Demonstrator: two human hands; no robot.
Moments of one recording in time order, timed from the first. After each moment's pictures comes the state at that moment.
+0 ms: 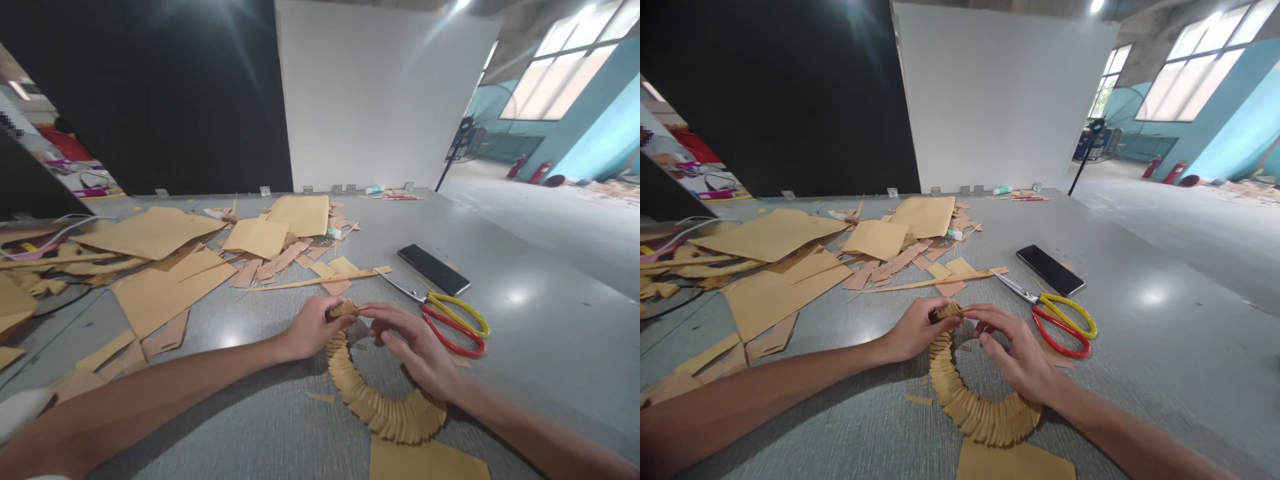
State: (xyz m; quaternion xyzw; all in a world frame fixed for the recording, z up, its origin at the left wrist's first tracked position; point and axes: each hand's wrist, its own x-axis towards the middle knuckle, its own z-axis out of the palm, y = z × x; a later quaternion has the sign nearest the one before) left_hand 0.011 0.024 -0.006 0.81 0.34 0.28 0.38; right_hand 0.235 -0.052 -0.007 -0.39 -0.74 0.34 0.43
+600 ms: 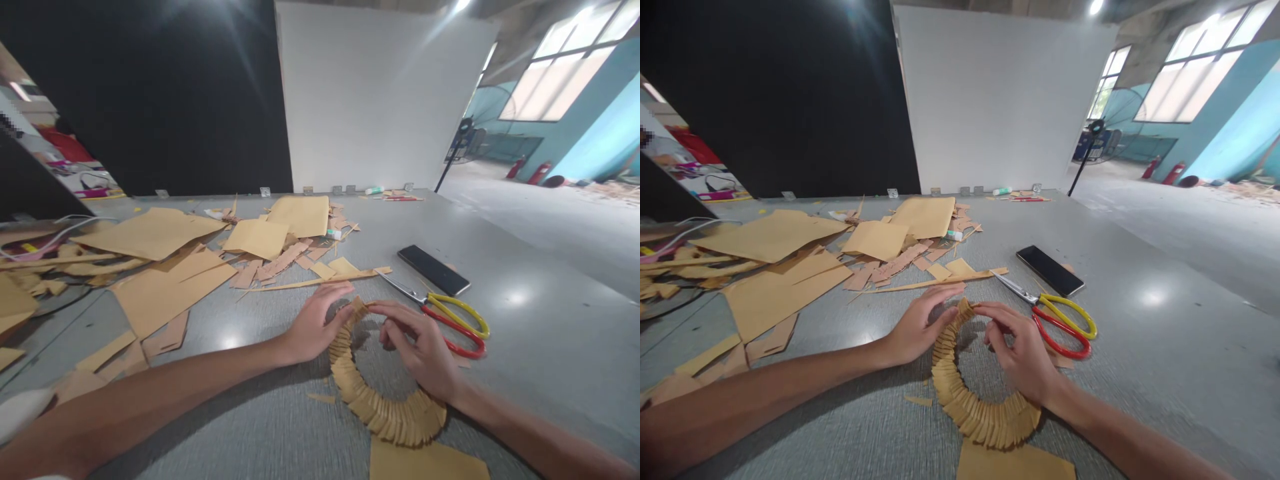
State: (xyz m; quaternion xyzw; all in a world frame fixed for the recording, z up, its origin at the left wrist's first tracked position) left_hand 0.011 0.023 -0.007 0.84 0.33 0.33 0.28; right_hand 0.230 -0.052 -0.008 -0.49 -0.69 0.30 0.45
